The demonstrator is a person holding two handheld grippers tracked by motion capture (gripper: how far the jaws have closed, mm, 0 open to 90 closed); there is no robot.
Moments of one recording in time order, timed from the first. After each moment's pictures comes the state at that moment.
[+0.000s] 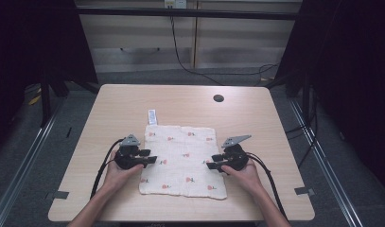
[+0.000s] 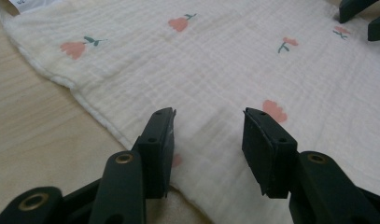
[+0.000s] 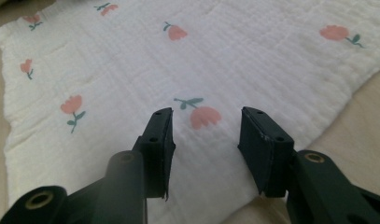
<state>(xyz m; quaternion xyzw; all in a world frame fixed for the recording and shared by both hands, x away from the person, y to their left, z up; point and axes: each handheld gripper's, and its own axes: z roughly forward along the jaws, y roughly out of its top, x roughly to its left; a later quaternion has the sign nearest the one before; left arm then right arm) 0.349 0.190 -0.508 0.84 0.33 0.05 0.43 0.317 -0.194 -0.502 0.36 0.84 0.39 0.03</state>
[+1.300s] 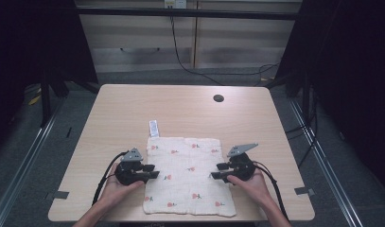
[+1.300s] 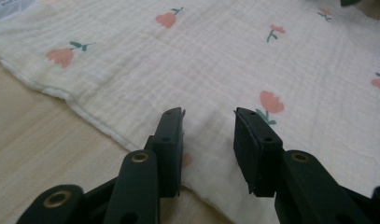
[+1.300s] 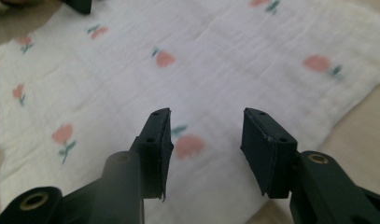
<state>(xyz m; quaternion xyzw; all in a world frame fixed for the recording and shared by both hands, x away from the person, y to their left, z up) 0.304 0.182 -0.504 0.86 0.29 0.03 0.42 0.286 -0.203 -0.490 0.36 0.85 0.39 0.02</state>
